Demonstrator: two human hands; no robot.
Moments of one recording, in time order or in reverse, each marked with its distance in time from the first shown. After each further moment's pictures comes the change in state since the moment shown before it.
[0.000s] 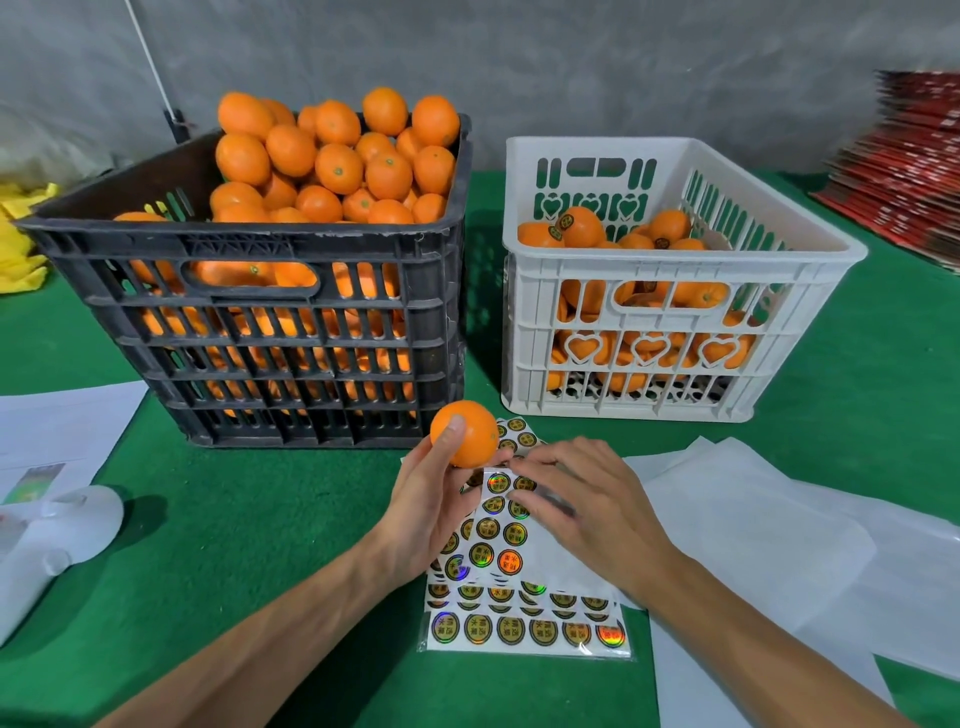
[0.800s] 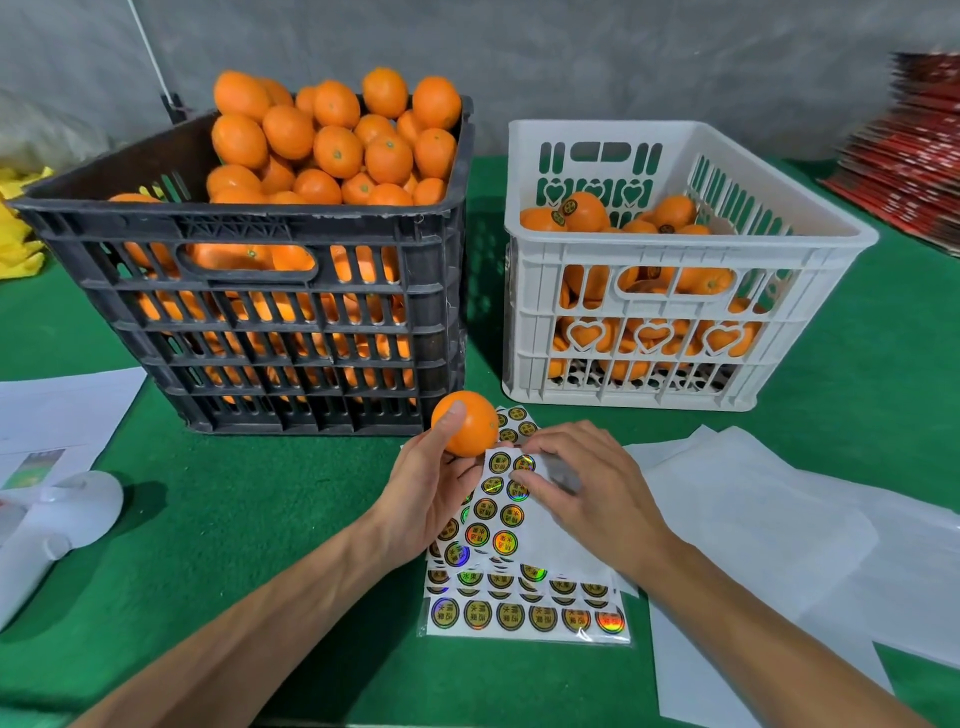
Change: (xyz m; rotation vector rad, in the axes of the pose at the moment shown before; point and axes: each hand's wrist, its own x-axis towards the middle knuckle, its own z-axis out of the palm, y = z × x) left_hand 0.003 0.007 0.004 -0.064 0.057 -0.134; right_hand 0.005 -0.005 -0.002 0.163 -0.051 0.221
